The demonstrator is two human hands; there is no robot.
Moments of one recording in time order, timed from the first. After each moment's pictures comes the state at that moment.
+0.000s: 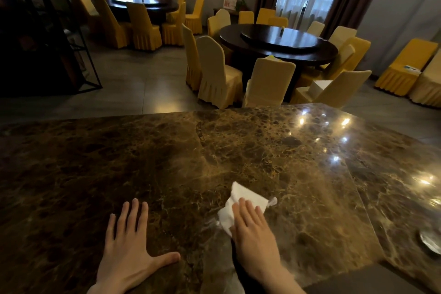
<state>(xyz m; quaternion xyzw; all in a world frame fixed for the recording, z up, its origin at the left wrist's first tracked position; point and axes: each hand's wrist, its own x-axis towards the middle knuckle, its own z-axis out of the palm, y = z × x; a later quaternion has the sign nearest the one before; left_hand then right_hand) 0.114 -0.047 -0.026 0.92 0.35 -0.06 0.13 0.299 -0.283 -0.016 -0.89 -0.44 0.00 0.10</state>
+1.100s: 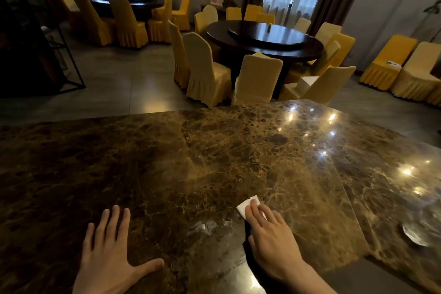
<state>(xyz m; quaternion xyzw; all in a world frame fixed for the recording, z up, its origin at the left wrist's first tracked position) 0.123 -0.050 -0.010 0.91 0.36 -0.16 0.11 0.344 -0.339 -0.008 -0.90 -0.43 0.01 0.03</state>
